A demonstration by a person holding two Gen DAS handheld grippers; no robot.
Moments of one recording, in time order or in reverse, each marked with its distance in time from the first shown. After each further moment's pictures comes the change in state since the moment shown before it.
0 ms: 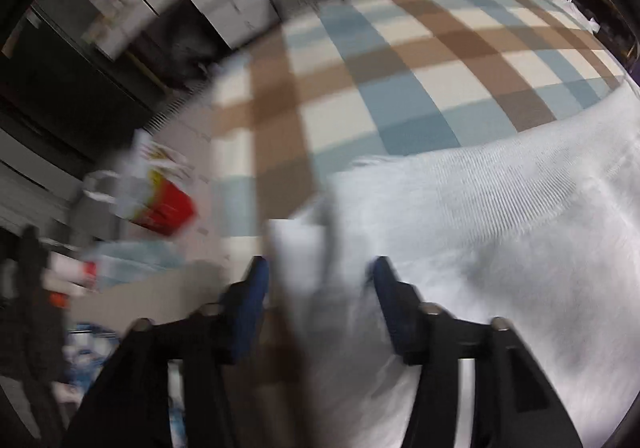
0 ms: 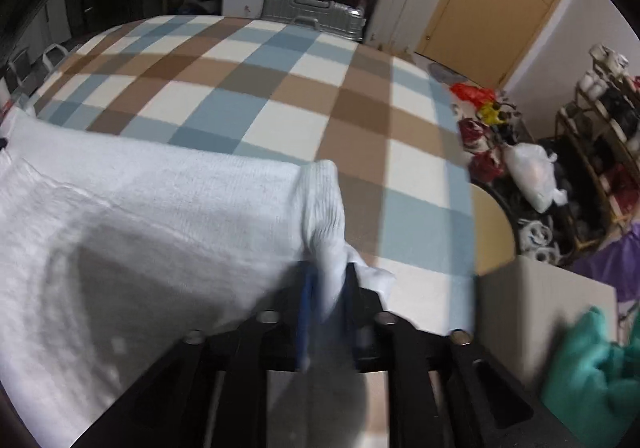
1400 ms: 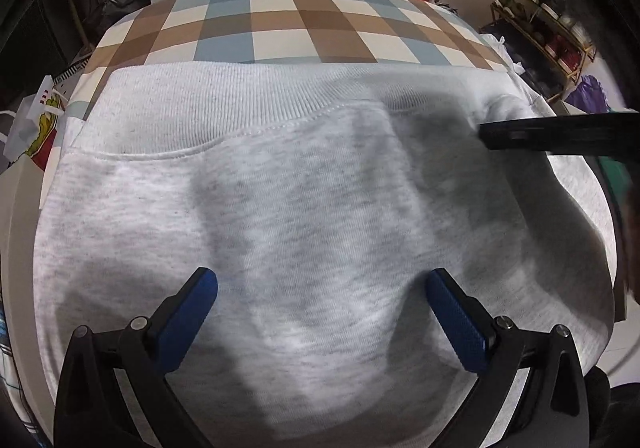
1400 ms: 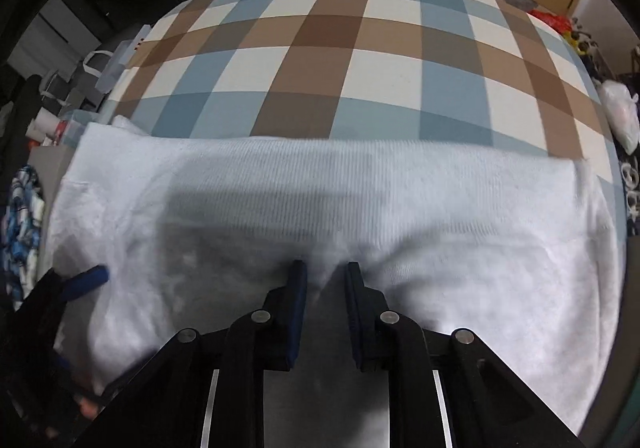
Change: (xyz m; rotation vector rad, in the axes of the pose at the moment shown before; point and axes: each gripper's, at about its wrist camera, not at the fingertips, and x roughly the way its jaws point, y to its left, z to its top) left arm 0.006 -0.086 -0.027 -0.165 0.037 -0.487; right arm -0.006 0.146 0.052 0.113 0.282 0.355
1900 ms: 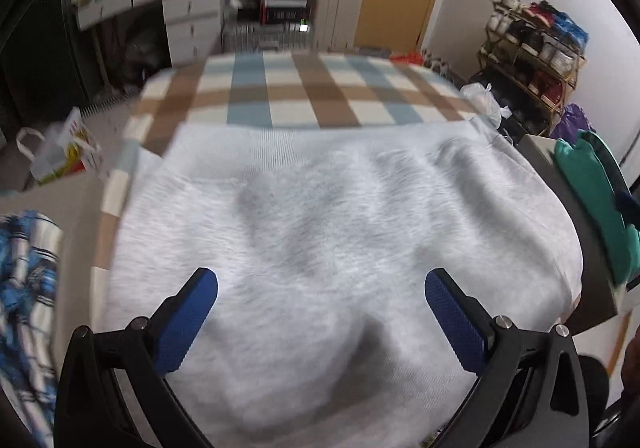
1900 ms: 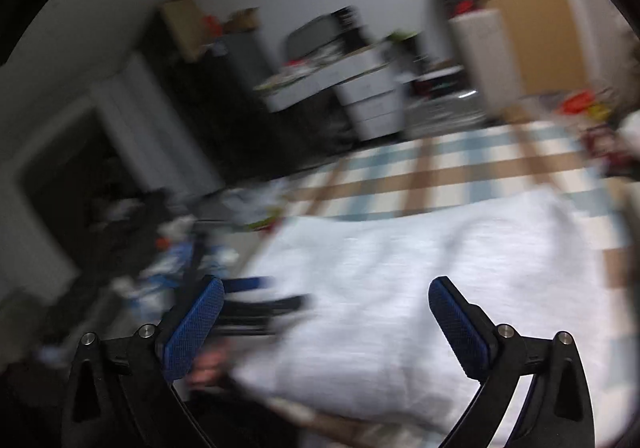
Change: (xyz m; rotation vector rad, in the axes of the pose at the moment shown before) left arm -0.084 -0.008 -0.045 0.031 -0.265 0.026; right arm -0.158 -0.001 -0.199 0.022 -0.688 0.303
